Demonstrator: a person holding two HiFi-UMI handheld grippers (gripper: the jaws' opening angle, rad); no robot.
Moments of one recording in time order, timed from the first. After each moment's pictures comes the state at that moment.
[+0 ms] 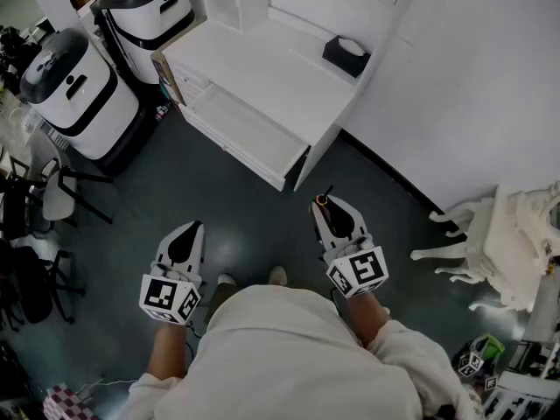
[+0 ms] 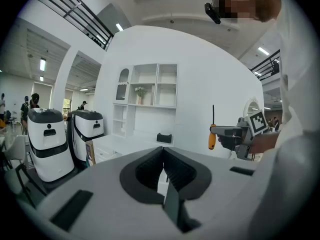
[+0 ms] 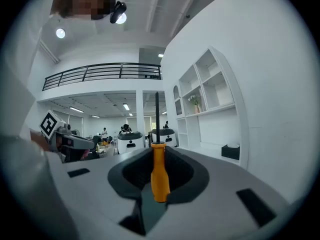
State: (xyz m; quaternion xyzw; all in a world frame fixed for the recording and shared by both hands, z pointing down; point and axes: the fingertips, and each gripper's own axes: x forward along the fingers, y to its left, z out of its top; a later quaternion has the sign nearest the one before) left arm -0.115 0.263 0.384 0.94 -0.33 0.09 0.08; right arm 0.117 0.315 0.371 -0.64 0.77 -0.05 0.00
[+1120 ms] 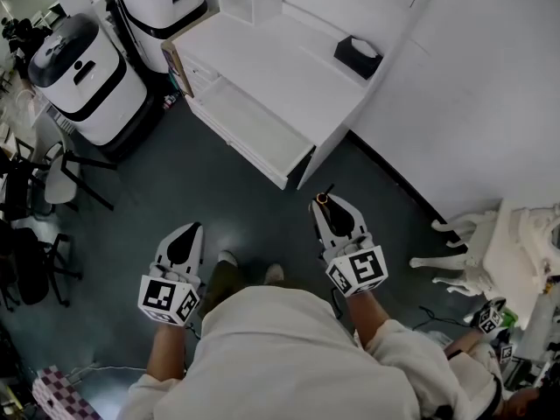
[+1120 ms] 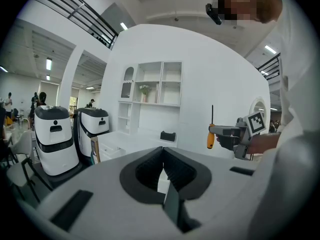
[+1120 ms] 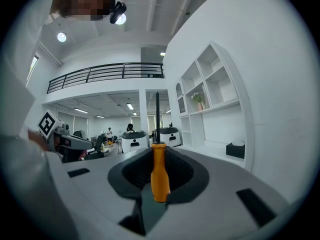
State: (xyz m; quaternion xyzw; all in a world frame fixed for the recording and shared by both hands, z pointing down) left arm -0.113 0.273 0.392 0.92 -0.36 0.10 0.10; right arm 0.126 0.304 0.380 -0.62 0.79 -0.06 0.00
